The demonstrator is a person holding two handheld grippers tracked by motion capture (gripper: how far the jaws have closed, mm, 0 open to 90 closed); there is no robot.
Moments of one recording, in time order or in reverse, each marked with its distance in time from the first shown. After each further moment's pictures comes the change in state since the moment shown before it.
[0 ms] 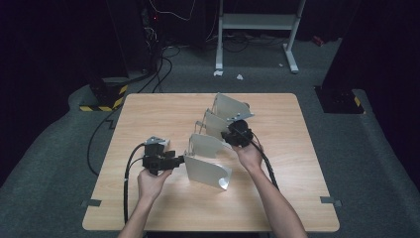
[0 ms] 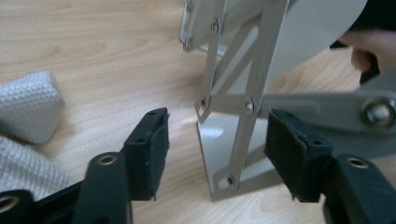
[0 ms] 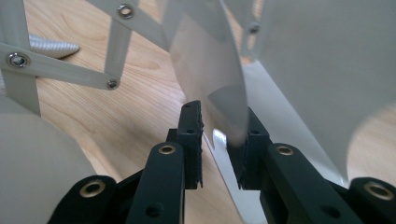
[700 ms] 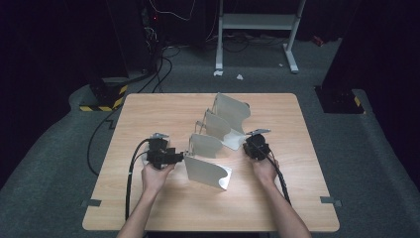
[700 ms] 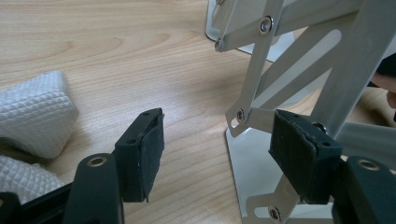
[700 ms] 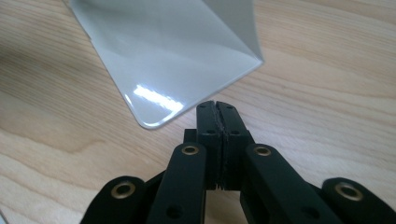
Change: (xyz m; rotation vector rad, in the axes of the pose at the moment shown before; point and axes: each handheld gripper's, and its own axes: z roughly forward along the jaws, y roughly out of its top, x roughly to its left) left arm 0.013 0.006 0.030 0.071 0.043 -0.003; right arm -0.036 -0.062 0.012 0.070 -0.172 0.088
